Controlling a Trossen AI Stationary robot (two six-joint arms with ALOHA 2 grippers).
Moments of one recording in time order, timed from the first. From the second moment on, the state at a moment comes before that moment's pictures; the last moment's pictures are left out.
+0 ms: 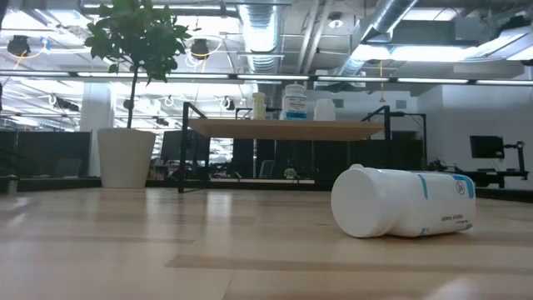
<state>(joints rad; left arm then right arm) -0.21 1.75 2.29 -1.57 -0.01 -0.04 0.52 1.73 1.94 -1.56 0.13 0.34</state>
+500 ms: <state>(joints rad) -0.46 1.59 1.34 -0.64 -0.05 -0.16 0.73 1.42 1.27 -0.95 0.40 0.69</state>
